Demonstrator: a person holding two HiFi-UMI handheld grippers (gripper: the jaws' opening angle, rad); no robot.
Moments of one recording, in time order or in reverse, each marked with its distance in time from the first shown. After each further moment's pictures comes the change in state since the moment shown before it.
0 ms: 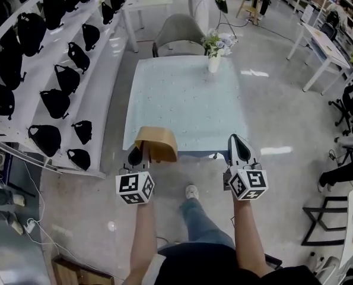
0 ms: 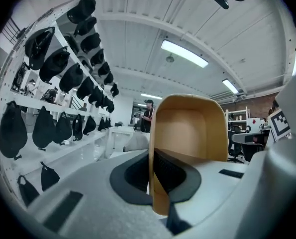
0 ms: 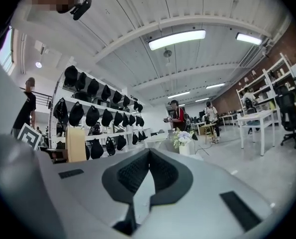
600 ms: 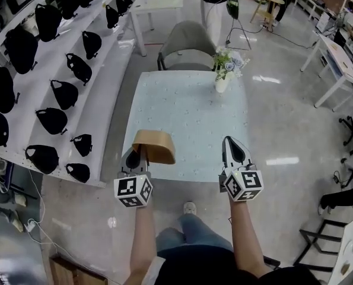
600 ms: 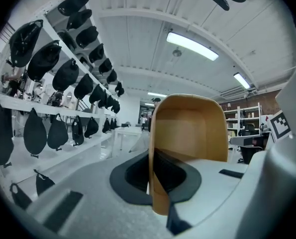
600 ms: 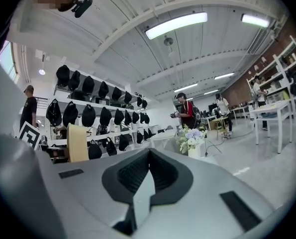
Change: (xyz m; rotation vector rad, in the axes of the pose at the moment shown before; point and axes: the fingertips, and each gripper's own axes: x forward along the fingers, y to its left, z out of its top) left arm 0.133 0.022 0.032 0.004 0.010 0.104; right arm 0.159 -0.050 0.011 0.032 0.047 0.117
